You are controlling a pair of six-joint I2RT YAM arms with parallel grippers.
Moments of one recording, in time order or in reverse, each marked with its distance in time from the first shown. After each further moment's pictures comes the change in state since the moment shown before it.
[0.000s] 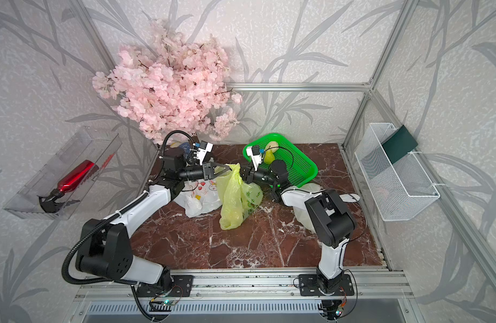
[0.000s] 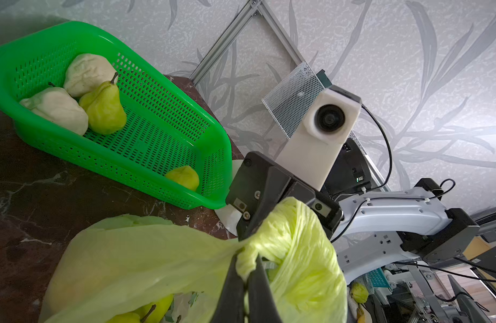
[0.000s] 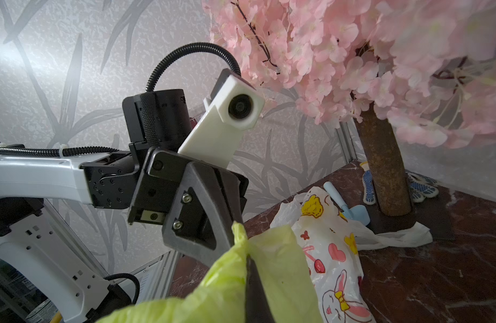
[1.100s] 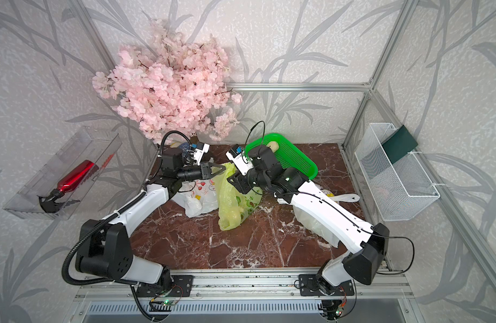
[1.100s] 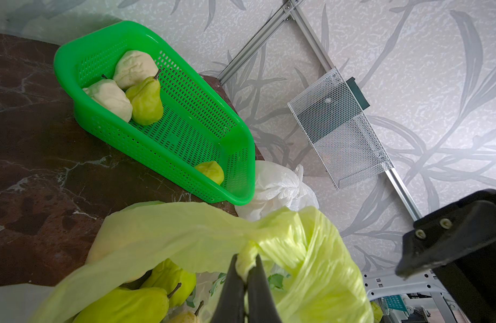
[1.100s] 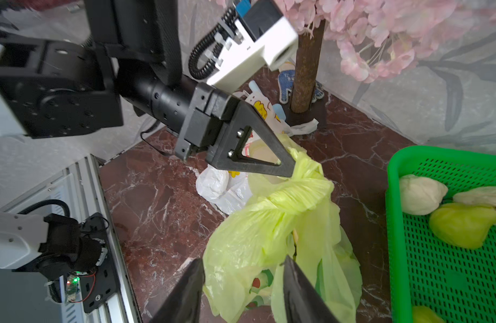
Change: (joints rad) left arm 0.037 0.000 0.012 -0.116 -0.064 0.051; right arm 0.262 -0.318 0.543 -1.697 0.666 -0.573
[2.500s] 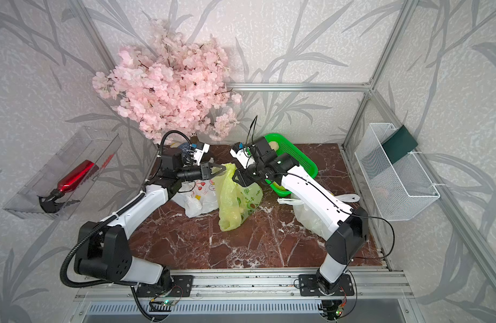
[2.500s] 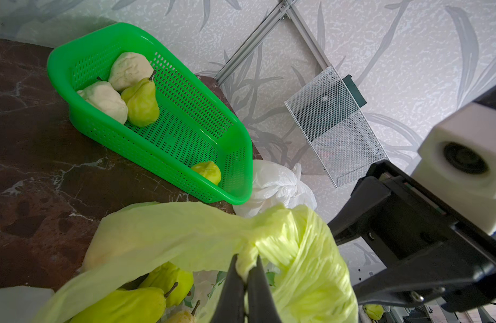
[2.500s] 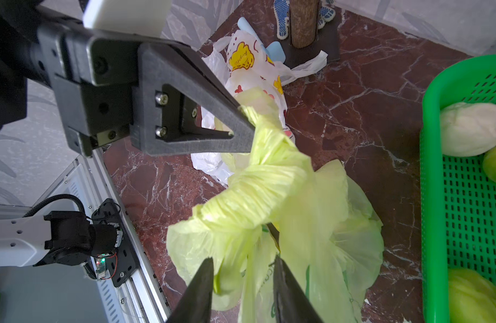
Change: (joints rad) left arm -0.008 -0.016 0.000 -0.009 0.001 0.017; right arm -0.110 0.157 0.135 -0.158 -0.190 0.084
